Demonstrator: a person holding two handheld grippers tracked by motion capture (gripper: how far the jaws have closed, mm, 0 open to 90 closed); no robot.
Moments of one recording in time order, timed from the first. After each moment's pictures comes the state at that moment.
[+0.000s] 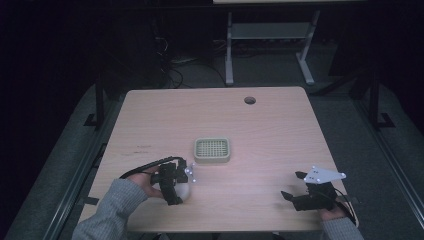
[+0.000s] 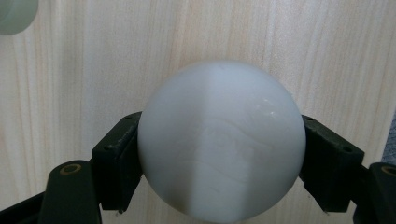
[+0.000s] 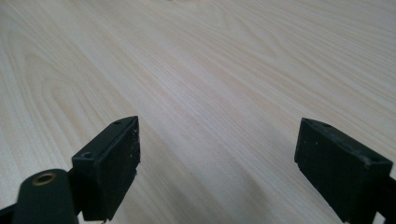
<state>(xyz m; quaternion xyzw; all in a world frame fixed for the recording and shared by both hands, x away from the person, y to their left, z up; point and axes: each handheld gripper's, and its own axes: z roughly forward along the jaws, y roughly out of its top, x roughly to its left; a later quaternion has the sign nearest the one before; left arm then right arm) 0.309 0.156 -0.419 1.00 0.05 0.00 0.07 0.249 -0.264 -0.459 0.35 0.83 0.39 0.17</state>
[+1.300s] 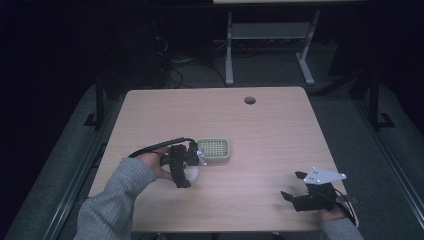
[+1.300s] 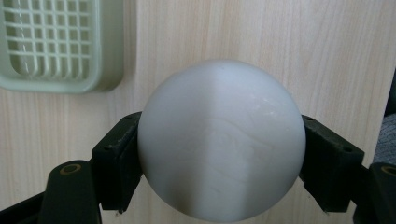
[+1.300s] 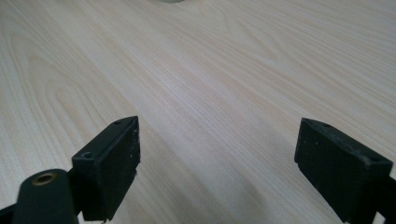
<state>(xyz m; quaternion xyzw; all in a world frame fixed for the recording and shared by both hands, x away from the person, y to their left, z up) 0.337 0.122 -0.373 1.00 0.02 0.02 0.06 0.247 -0.263 -0.458 0.34 0.84 0.39 0.17</state>
